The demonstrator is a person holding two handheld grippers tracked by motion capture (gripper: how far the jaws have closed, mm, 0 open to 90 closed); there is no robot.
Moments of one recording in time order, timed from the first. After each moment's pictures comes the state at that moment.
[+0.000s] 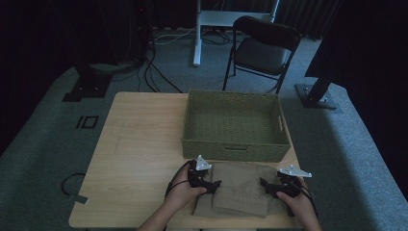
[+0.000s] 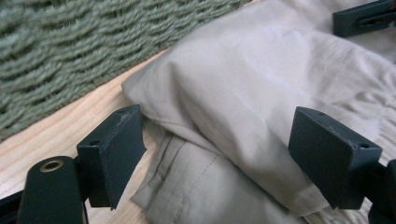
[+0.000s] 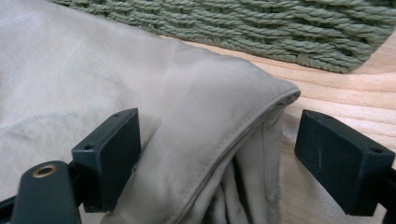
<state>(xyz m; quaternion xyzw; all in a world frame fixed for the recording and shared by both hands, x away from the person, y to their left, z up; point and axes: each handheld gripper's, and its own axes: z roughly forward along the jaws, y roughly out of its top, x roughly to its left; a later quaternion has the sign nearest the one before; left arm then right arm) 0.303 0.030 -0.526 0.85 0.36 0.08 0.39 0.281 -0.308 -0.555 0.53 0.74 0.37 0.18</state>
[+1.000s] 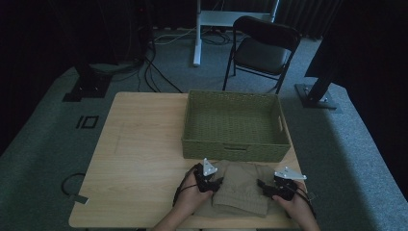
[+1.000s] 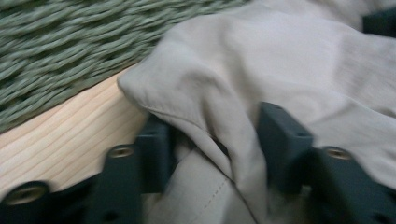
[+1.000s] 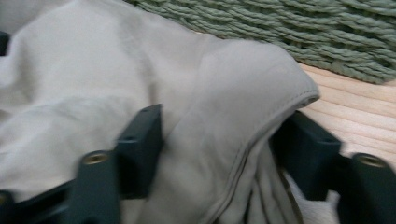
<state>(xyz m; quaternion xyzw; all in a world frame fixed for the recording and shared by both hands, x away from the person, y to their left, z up) 0.302 0.008 -0.551 0.84 0.35 0.12 0.39 0.274 -0.294 -0.554 0.49 0.76 0.37 0.20</state>
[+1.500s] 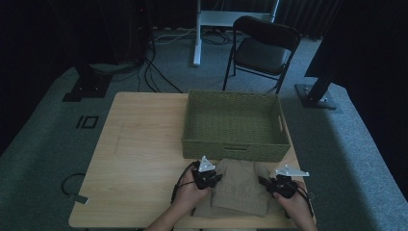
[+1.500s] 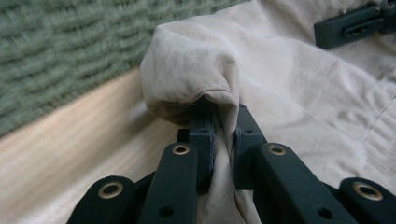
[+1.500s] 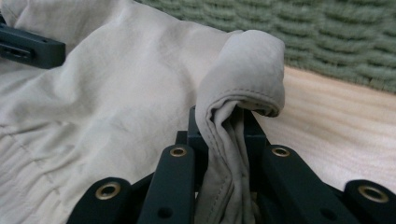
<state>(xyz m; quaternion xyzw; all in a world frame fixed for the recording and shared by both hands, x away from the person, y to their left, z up) 0.304 0.017 -0.533 0.83 0.34 0.07 0.43 0.272 -0.289 -0.533 0.49 0.76 0.40 0.14</state>
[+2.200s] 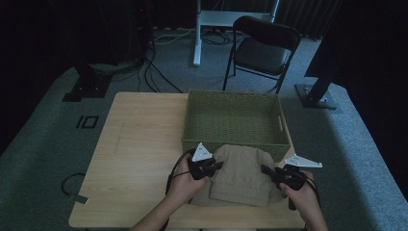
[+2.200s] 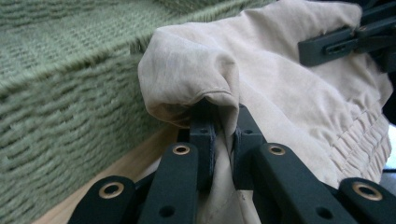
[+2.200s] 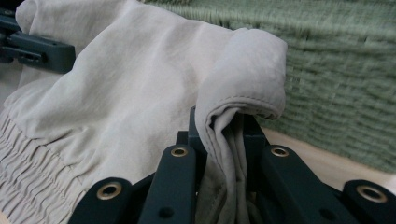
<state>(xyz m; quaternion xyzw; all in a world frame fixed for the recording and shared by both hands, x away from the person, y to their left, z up) 0.305 0.030 -0.462 0.81 0.32 0.09 0.48 0.274 -0.290 -0.472 0.47 0.74 0.46 0.14</state>
